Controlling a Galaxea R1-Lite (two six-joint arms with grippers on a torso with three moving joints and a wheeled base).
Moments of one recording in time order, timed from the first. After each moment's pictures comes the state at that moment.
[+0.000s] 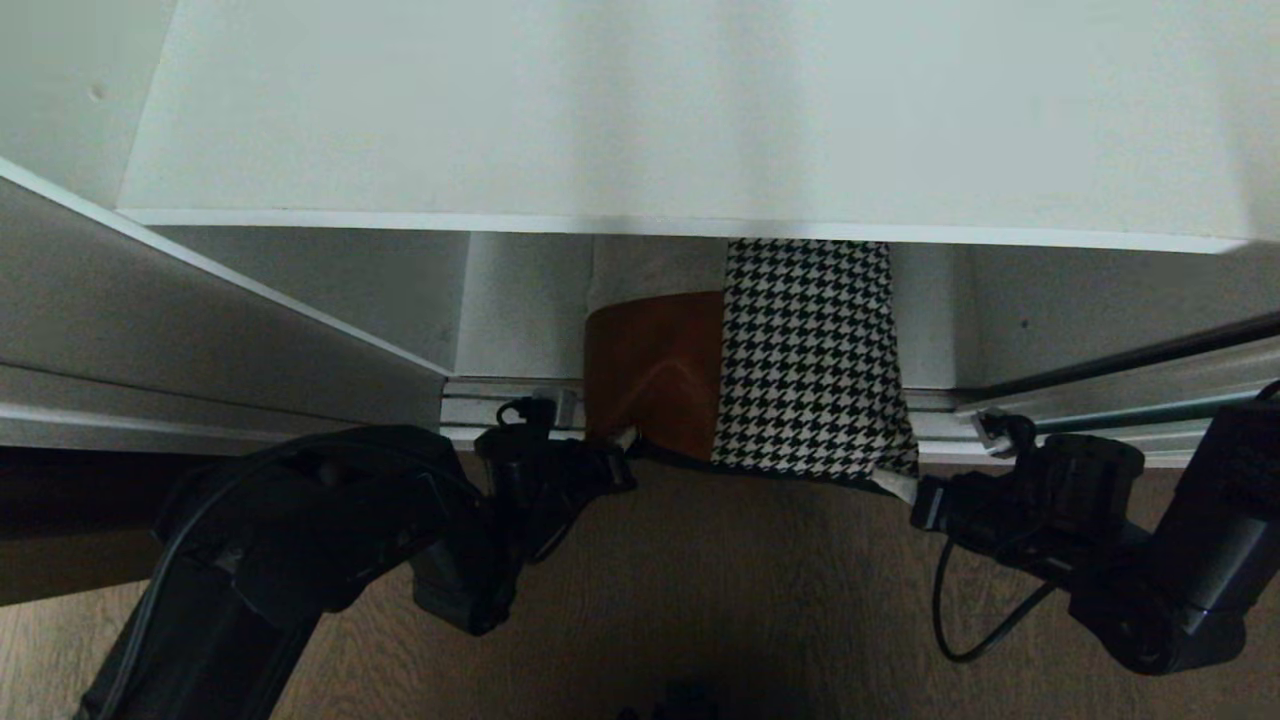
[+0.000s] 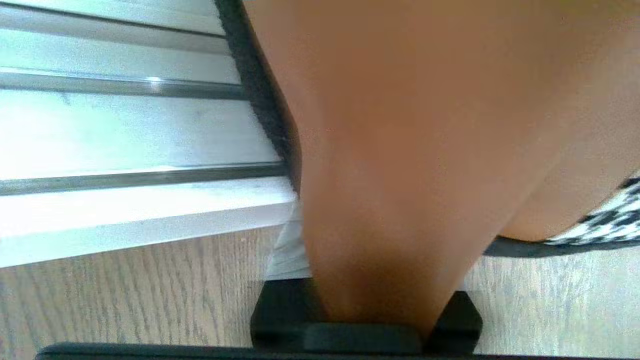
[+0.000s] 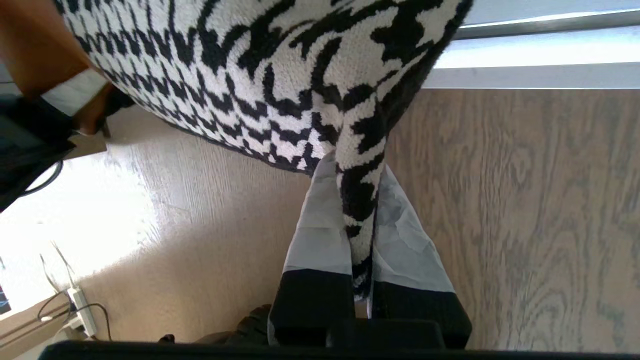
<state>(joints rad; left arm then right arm) -0.42 2.51 -1.09 -1.45 -0.08 -0.28 0.09 2.17 -0.56 -1.36 0.43 0.37</state>
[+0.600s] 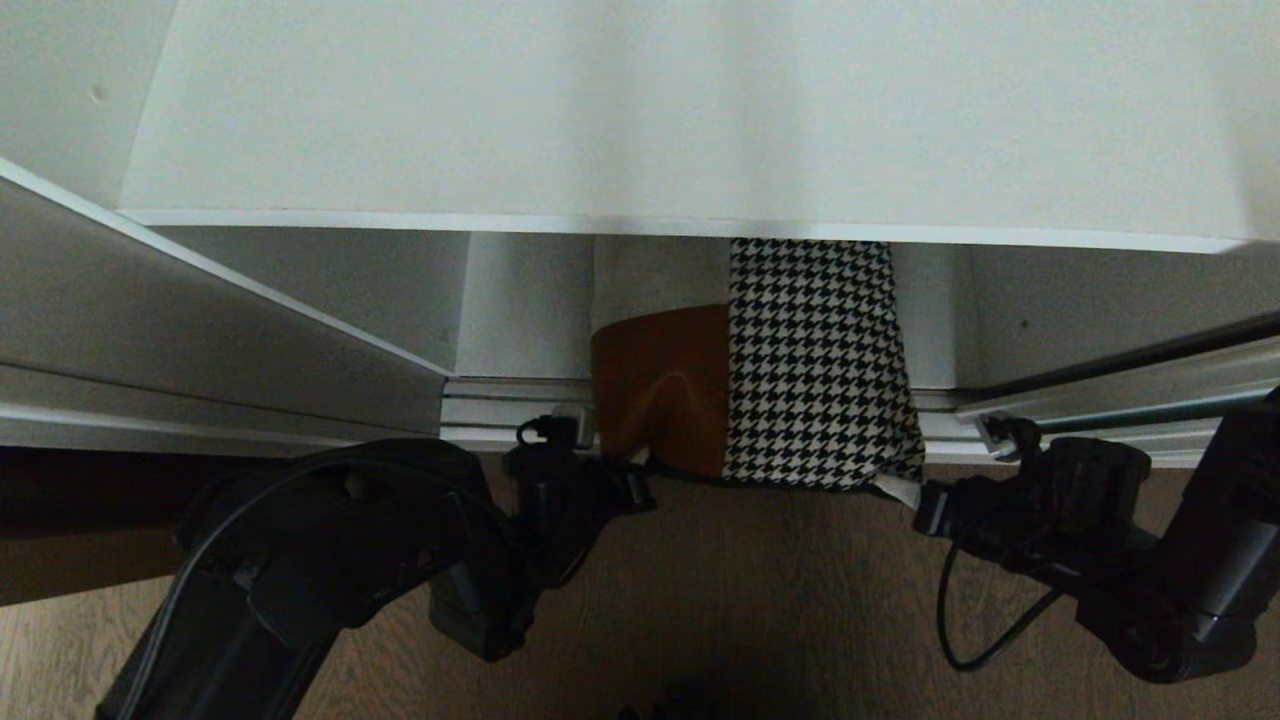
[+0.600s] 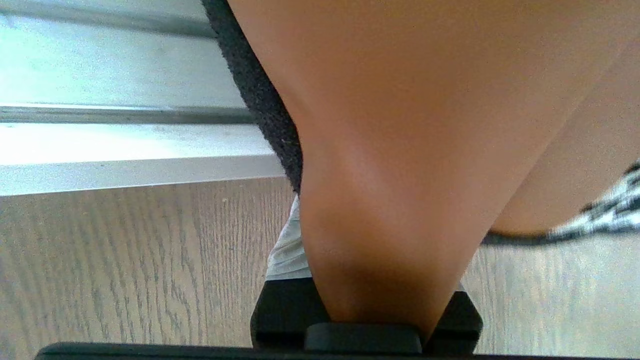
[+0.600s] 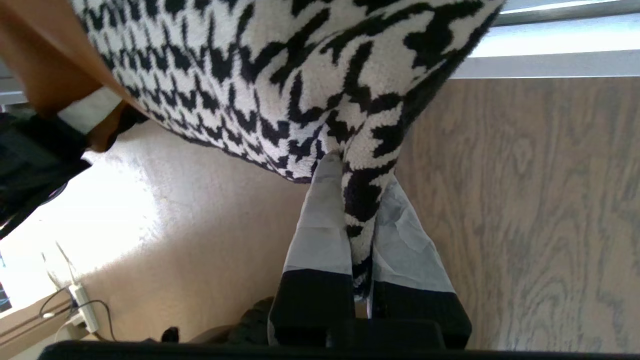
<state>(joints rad) -0.51 2.50 -1.04 -1.44 0.04 -0.27 0.10 2.15 -0.53 -1.36 0.43 0.37</state>
